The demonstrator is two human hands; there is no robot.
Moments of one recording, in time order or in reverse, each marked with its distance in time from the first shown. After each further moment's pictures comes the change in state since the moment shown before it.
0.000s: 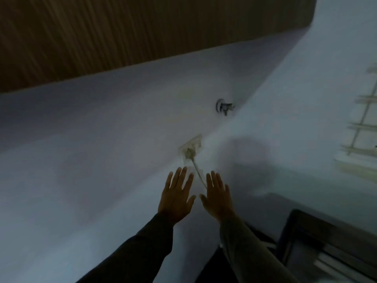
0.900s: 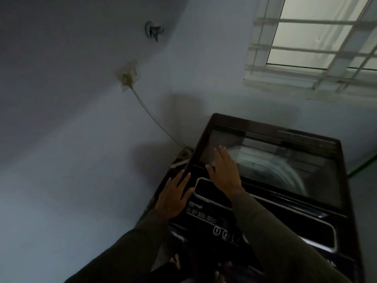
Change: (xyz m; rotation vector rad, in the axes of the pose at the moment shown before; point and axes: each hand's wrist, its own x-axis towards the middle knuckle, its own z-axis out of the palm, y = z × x) left_hand -0.255 0.210 -0.014 -0.733 -0.402 0.131; right_hand -0.334 0.085 -0.042 -0.087 0.065 0.368
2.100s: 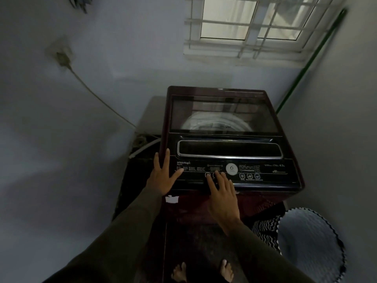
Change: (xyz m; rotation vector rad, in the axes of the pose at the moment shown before) left_hand -0.046 -0.020 -0.002 -0.235 -0.293 -0.008; right_hand -0.250 -0.075 0.052 -0.258 0.028 0.368
